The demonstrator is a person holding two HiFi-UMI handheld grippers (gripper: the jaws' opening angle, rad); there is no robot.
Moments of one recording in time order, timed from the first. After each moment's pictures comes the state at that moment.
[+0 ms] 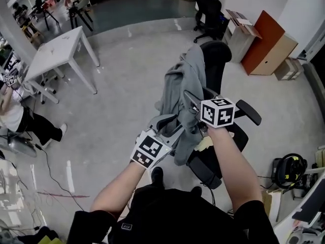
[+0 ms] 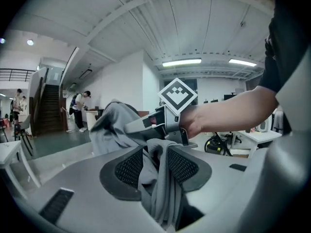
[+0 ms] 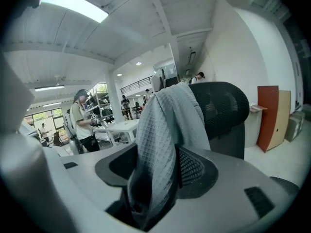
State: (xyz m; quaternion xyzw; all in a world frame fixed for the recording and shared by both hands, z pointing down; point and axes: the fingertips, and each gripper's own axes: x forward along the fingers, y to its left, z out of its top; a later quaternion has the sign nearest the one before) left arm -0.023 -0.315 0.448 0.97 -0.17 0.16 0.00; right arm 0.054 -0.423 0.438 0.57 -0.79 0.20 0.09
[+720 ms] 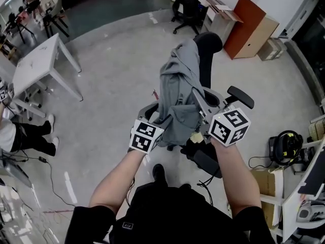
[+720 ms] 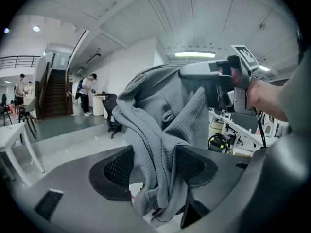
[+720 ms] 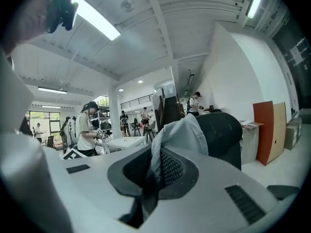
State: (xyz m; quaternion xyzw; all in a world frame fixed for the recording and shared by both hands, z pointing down) left arm -0.042 -0.391 0.519 0.96 -0.19 0.21 0.07; right arm 0.038 -0.372 0.369 0.61 -0.78 0.11 0.01
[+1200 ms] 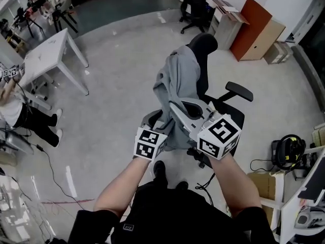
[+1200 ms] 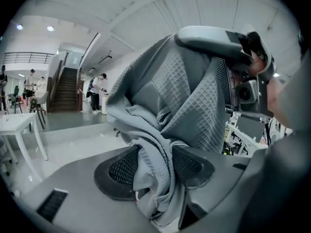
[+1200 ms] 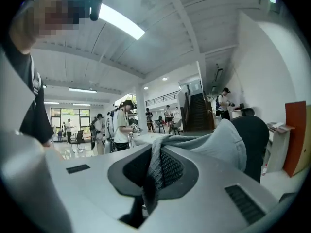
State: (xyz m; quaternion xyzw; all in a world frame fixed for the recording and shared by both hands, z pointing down) left arm -0.057 -0.335 0.522 0.95 -0.24 0.19 0.10; right arm -0.067 -0.317 0.352 0.48 -0.88 0.07 0.03
